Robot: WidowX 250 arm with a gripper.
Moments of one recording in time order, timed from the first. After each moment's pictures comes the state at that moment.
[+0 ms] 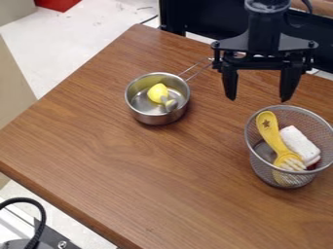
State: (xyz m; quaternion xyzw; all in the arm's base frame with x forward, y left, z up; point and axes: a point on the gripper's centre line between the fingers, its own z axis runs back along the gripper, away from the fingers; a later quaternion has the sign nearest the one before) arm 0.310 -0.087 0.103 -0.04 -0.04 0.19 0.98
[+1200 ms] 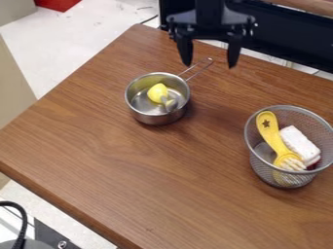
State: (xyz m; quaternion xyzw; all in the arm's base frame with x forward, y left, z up) arm 0.357 0.013 0.098 -0.01 -0.09 0.20 0.98
